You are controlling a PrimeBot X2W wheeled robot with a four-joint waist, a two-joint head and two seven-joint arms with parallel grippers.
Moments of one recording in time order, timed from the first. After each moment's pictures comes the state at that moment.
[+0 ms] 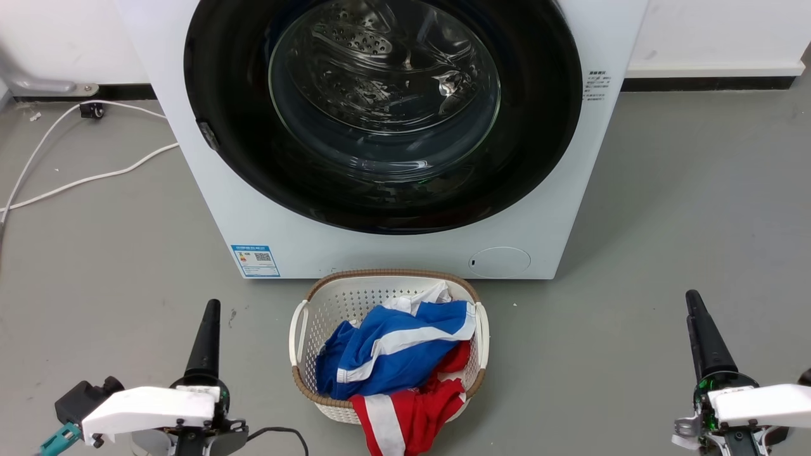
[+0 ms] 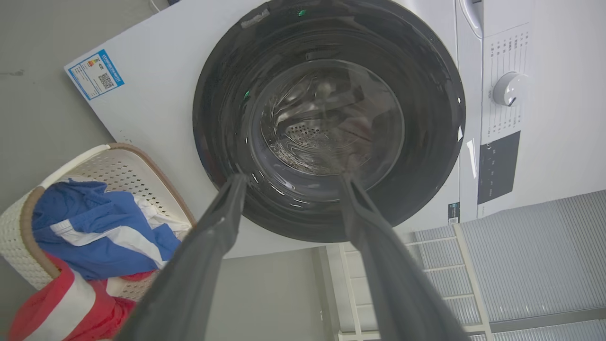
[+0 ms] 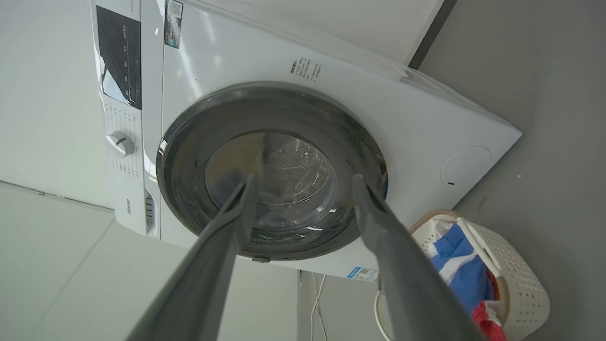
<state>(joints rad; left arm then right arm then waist) -0.05 0.05 0.10 0.16 -1.30 -0.07 0.02 -0.03 -0.05 -0.12 0.18 1.28 0.13 0.02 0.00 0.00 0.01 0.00</state>
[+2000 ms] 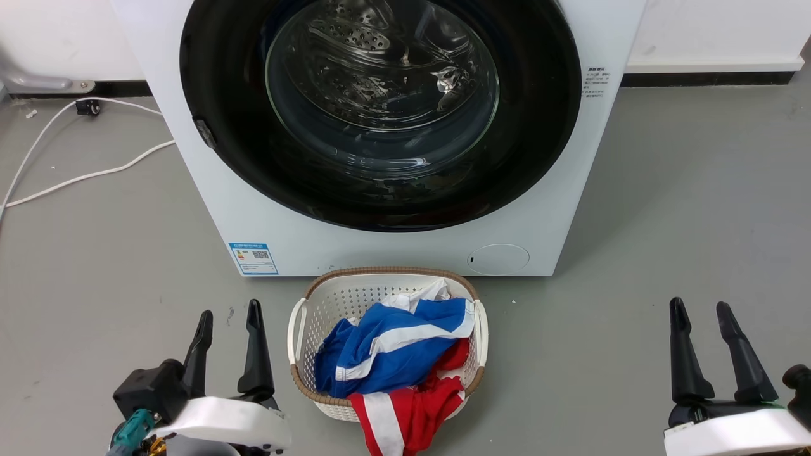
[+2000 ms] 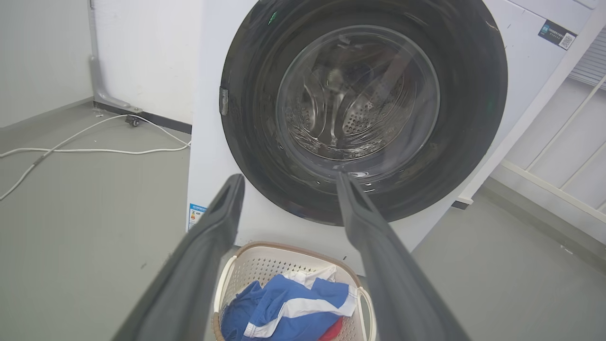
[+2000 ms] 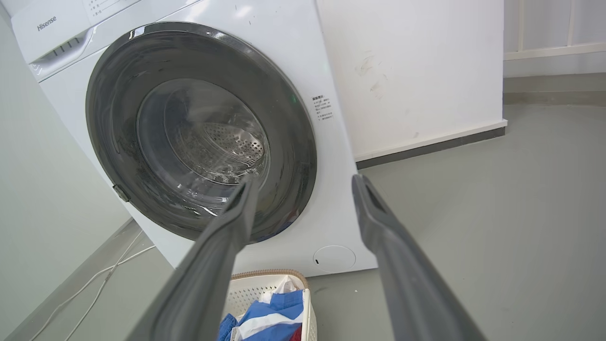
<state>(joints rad) 0.03 0.10 -0.10 0.00 -0.43 0.10 -0.17 0.09 -0.05 -0.07 -0.04 0.36 0.13 -0.17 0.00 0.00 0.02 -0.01</state>
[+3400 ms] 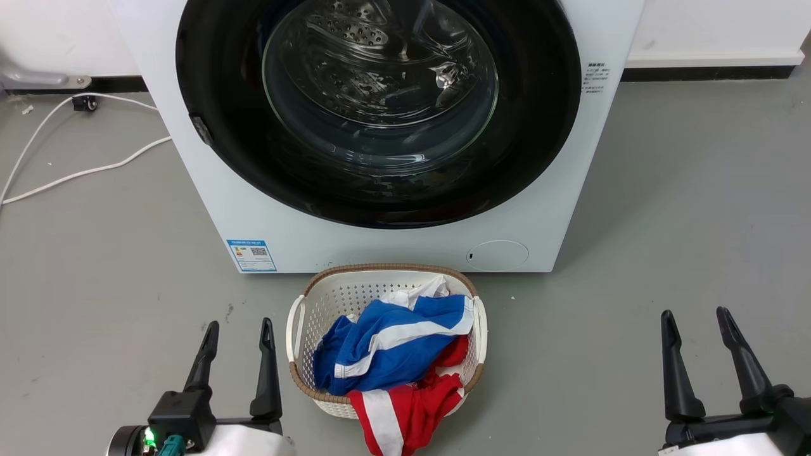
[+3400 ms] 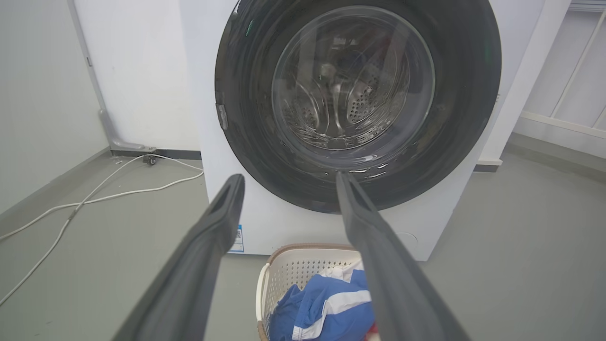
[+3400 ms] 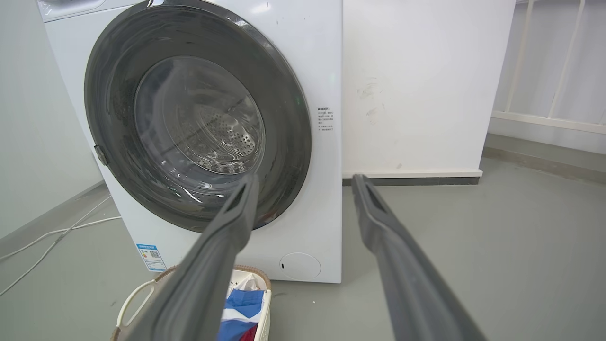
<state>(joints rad) 0.07 0.05 -0.05 0.04 -0.14 0.03 -0.26 0.14 -0.05 -0.06 -0.09 0.11 0.13 -0.25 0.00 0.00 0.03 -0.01</state>
